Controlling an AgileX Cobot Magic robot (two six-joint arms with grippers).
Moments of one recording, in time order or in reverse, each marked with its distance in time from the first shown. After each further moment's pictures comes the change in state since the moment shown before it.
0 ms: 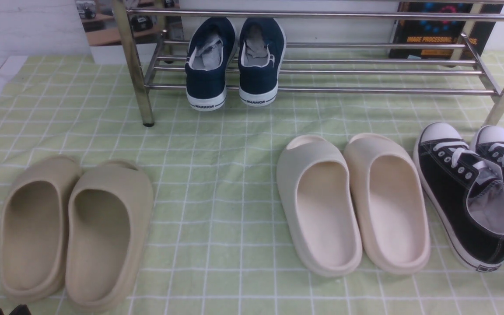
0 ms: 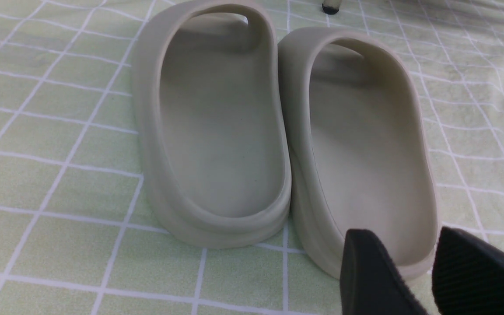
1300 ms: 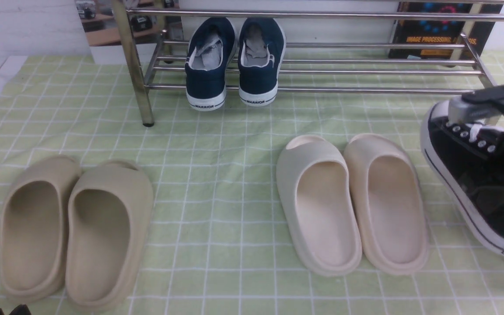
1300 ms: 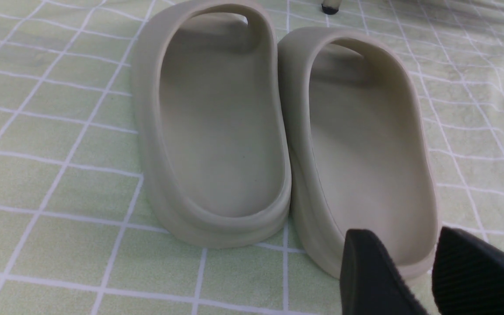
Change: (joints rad) right arm 0.163 0.247 -0.105 -0.142 -0.047 0.167; left arm 0.000 0.000 0.000 0.000 0.000 0.000
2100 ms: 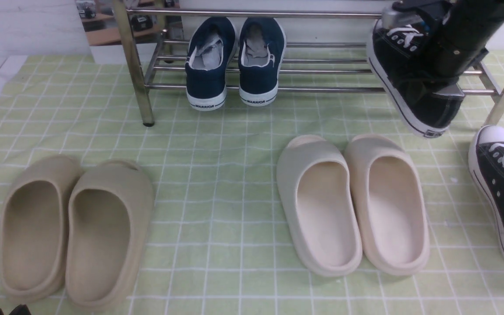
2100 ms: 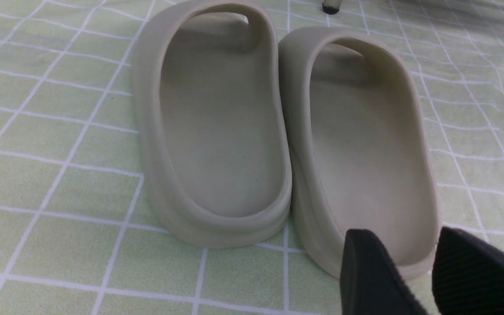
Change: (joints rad) right arm 0.000 0.615 -0.856 -0.007 0.079 -0.078; left arm 0.000 0.000 0.000 0.000 0.000 0.000
